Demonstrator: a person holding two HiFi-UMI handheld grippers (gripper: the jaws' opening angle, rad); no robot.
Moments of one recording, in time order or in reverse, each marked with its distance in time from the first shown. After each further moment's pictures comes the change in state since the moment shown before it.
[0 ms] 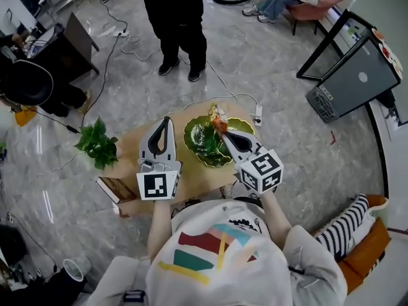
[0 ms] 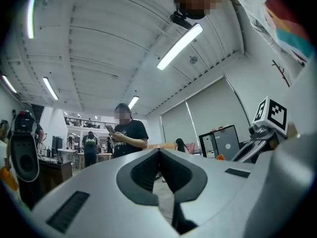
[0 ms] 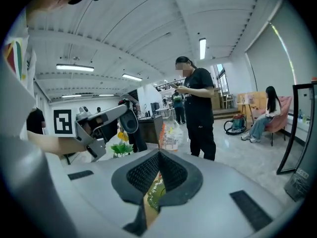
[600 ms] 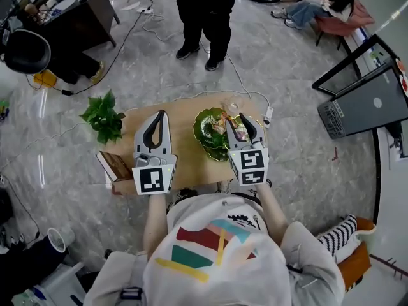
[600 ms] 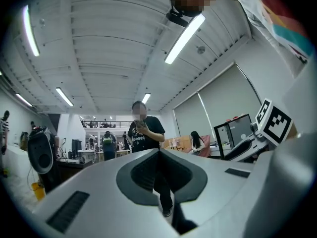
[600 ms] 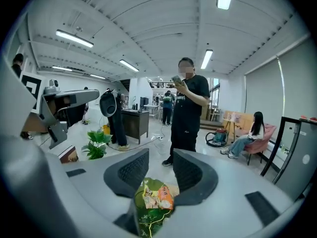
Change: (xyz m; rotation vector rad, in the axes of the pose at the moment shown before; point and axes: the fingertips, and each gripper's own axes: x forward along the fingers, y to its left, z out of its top) left arm -0.041 0.051 -0.011 0.046 0.046 0.197; right arm 0.046 -0.013 0.000 -0.196 0.028 -0.233
